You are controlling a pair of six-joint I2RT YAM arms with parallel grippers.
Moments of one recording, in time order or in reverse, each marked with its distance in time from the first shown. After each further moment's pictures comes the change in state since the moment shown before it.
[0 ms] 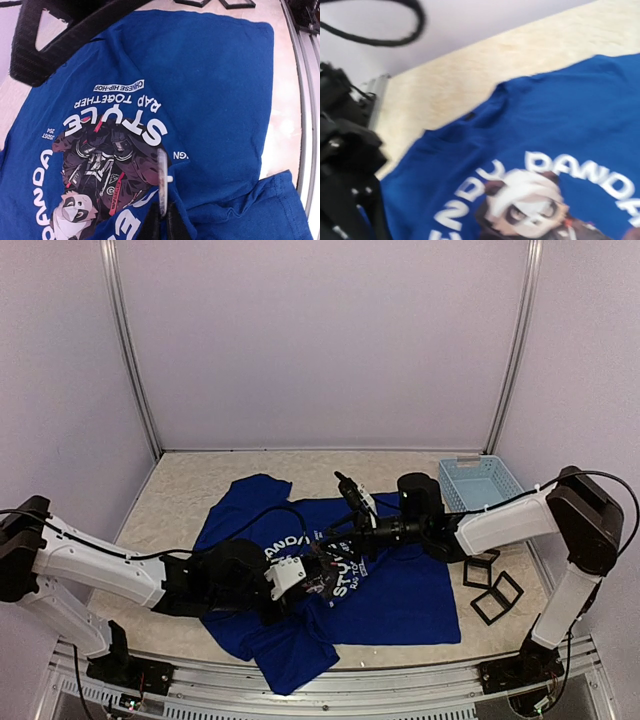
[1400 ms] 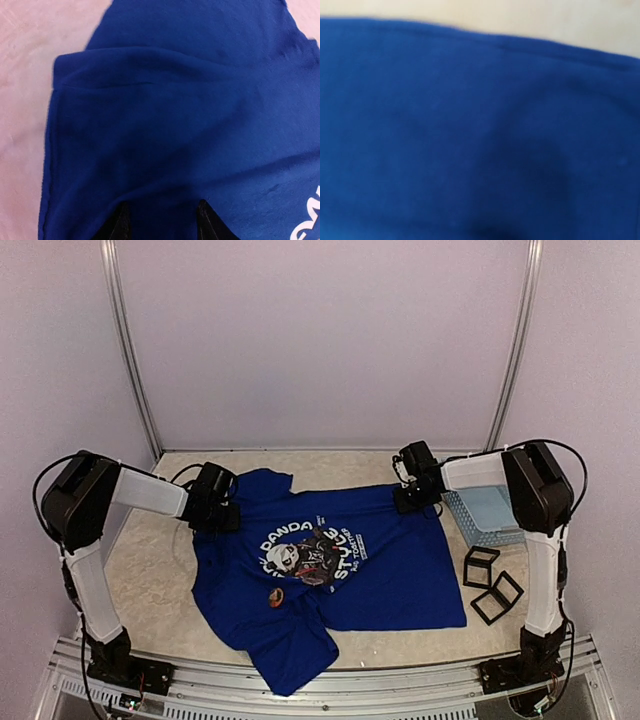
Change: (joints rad) left arm 0.694 0.397 0.345 -0.285 -0.129 -0.556; right arm -0.344 0.380 0.561 -0.859 0.854 -0.019
